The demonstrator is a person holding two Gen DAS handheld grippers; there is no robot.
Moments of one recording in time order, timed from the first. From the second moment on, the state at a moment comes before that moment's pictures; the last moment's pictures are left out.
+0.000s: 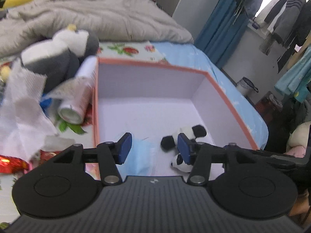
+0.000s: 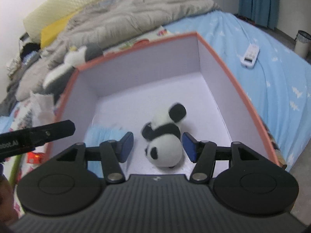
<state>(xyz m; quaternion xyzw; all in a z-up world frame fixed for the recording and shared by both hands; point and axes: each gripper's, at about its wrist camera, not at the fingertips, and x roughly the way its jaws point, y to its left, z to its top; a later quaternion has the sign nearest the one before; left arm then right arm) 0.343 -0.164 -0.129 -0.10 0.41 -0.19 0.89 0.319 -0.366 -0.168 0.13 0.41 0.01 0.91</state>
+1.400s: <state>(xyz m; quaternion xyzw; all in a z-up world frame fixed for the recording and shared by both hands) 0.086 -0.023 0.017 -0.09 0.27 -0.09 0.95 0.146 -0.244 -0.031 0.07 0.28 0.13 0.95</state>
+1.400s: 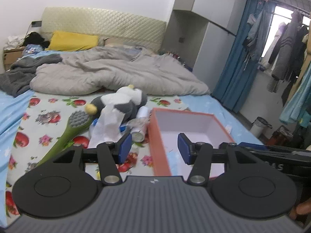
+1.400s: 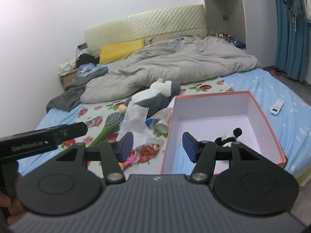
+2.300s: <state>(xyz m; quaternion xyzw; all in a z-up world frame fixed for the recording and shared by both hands) 0.035 0.022 -0.068 -0.13 0.32 -0.04 0.94 0.109 -0.199 -0.095 0.06 0.34 0.16 0.92</state>
